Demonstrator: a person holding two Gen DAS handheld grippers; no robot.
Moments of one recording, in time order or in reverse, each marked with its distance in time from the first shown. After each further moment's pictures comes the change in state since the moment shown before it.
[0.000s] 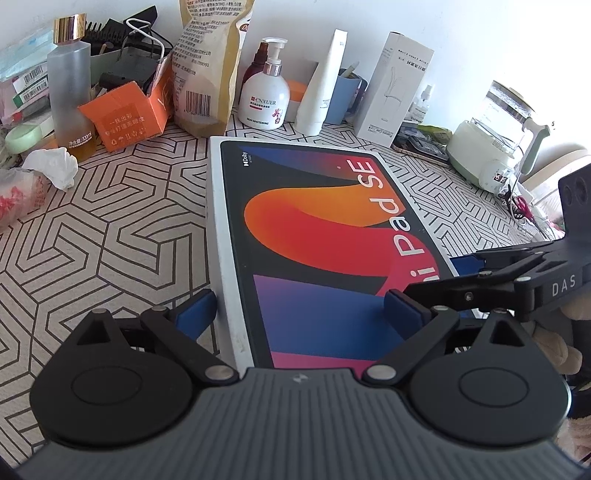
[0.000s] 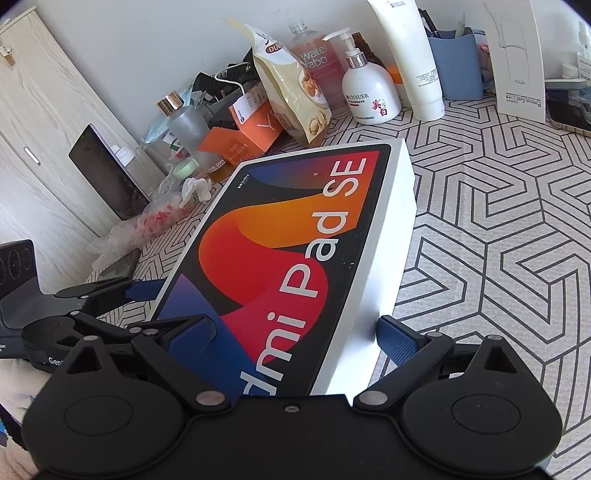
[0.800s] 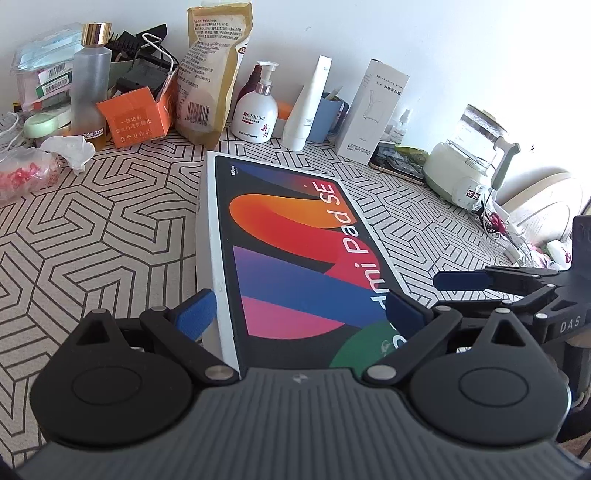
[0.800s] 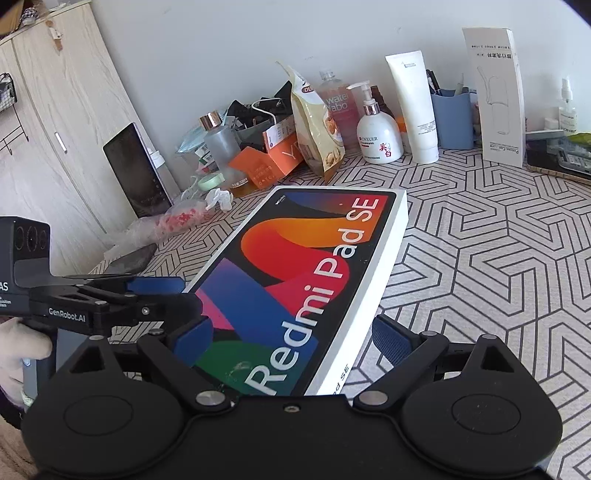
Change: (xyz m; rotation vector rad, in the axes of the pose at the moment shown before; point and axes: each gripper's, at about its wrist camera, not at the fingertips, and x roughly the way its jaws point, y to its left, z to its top) left arm -0.045 -0.012 -0.041 -0.041 -0.108 -0.044; right arm -0.058 0.019 -0.060 -0.137 -0.157 -0.021
